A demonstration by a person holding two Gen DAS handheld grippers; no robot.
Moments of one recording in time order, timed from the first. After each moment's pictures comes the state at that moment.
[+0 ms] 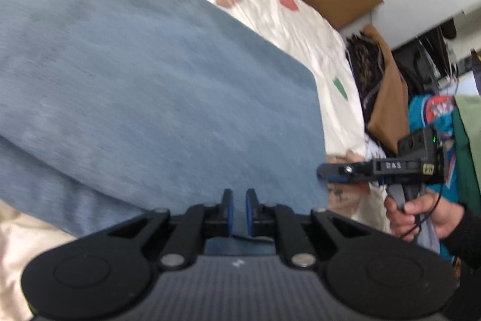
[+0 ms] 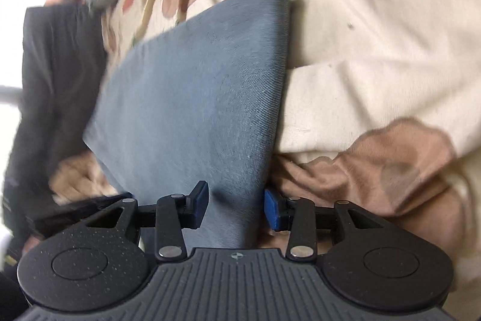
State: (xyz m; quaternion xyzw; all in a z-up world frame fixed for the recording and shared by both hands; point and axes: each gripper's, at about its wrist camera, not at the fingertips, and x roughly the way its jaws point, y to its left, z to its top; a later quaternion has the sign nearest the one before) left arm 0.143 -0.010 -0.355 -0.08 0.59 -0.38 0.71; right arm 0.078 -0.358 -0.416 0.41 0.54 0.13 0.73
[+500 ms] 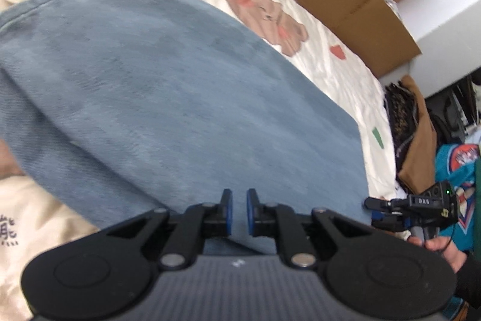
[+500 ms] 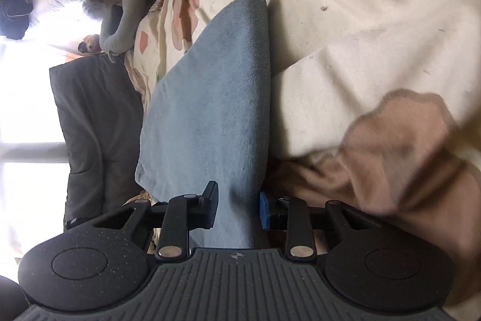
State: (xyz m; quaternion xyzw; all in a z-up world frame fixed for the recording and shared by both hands) left arm 0.159 0.032 -0.356 -0.11 0.57 -0.30 0.76; right arm 0.076 -0.367 -0.445 0.53 0.49 0.15 0.68
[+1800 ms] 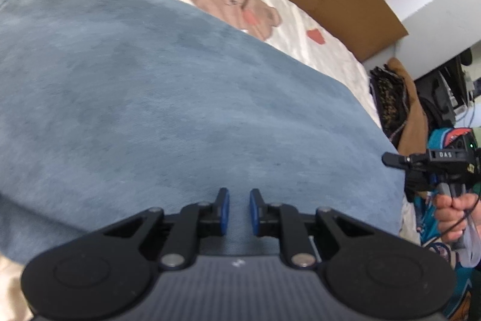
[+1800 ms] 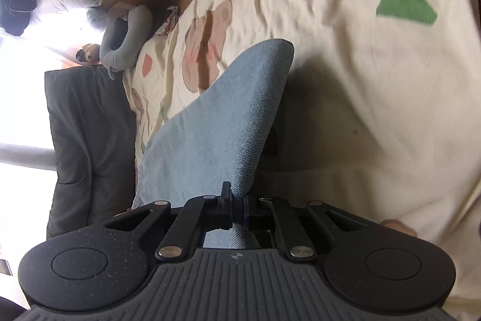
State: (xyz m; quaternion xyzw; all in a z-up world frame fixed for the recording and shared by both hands) left arm 0.151 -0.026 -0.381 -0.09 0.56 -0.36 0.74; right arm 0.120 -0.412 -0.376 0.48 0.48 0.11 0.73
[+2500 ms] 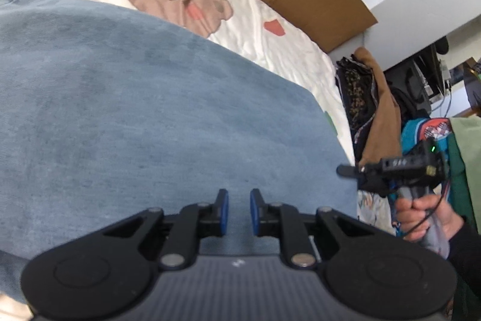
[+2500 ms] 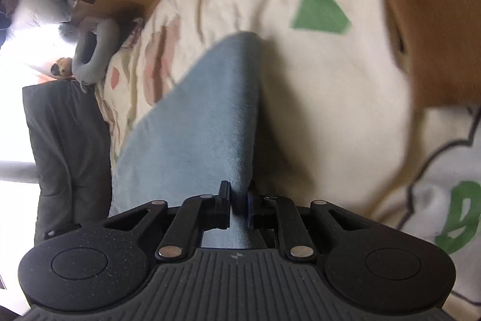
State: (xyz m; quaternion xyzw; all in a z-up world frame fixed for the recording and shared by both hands) left arm 0.145 -0.059 -0.377 -0.10 0.55 -0.40 0.72; right arm 0.094 -0.461 -0.418 0.49 0.50 0.07 0.71
